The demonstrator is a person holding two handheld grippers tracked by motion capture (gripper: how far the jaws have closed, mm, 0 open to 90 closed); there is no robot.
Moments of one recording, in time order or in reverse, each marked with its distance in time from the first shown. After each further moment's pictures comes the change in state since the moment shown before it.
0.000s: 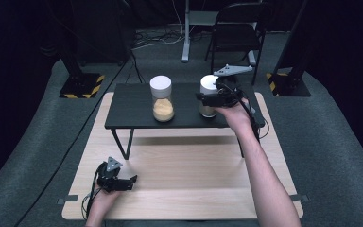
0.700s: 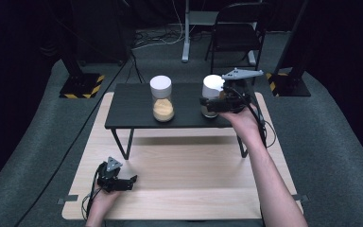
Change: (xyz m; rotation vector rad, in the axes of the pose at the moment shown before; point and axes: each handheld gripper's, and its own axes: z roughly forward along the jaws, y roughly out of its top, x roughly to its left) left arm 0.000 0.000 0.000 0.000 0.000 0.000; right arm 0.006 -0.015 -0.030 -0.033 -0.006 0.038
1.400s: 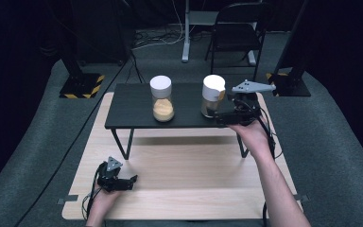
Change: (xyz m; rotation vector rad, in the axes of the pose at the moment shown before) left arm -0.001 0.000 0.001 -0.003 0.002 -0.003; right arm 0.001 -0.032 -0.025 -0.017 0.009 0.001
